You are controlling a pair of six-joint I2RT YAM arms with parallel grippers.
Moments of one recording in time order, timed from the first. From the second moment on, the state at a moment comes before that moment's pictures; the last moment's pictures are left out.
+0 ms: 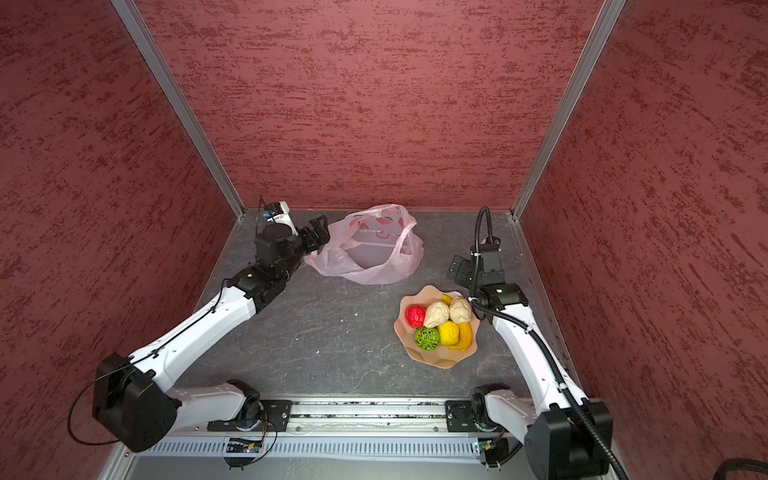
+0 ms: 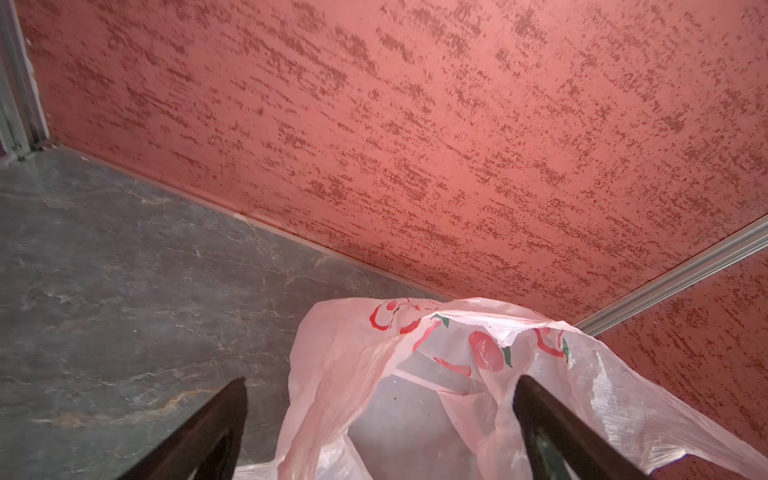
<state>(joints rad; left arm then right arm) -0.46 1.24 1.03 -0.02 -0.33 -0.58 0.13 1.10 0.91 -0.53 0.14 0.49</state>
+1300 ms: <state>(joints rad) -0.02 1.24 0.67 0.01 -0.38 -0.32 -0.13 1.20 0.59 0.16 0.21 0.33</state>
